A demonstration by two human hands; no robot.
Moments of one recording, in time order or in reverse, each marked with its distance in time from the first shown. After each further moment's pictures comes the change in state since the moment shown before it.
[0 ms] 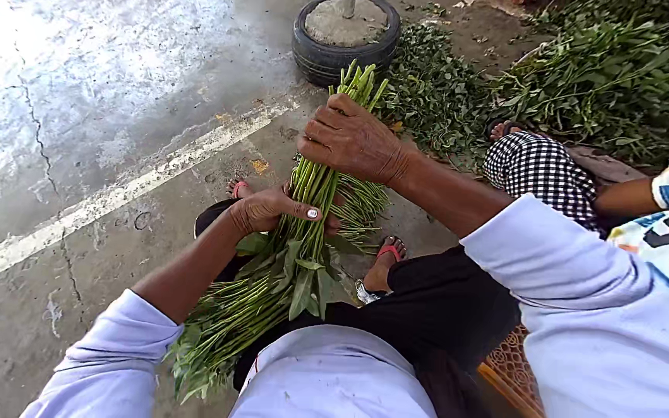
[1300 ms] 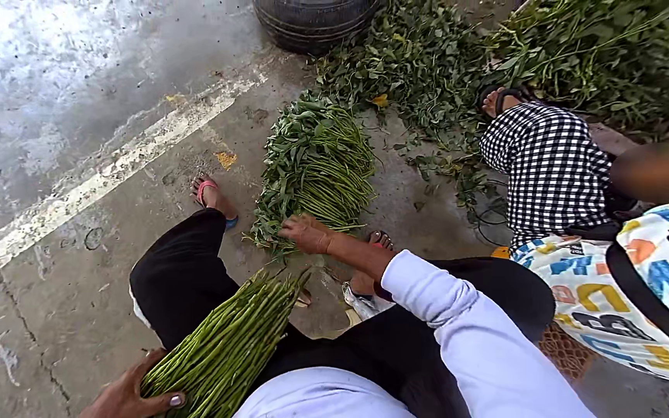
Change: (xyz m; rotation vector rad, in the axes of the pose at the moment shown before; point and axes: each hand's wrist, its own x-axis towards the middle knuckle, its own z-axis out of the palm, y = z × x) left_hand -0.230 -0.136 -0.010 0.627 0.602 -0.768; right_hand -0.112 -0.115 0.179 0.916 -0.706 0.578
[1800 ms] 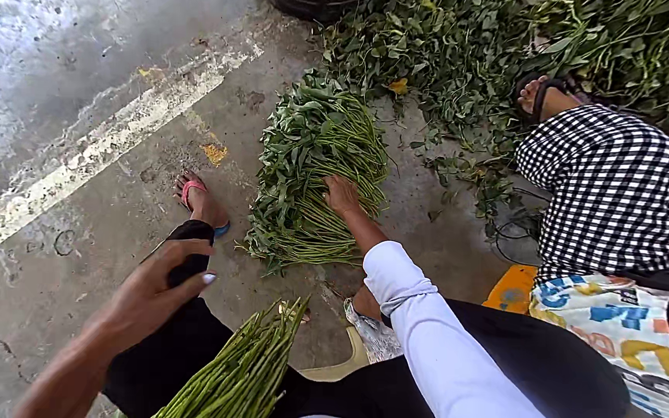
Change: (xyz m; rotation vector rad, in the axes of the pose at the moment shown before) left_hand 0.145 0.180 -0.089 0.052 0.211 0.475; right_hand 0.046 0.187 0.014 0.142 0.222 0.778
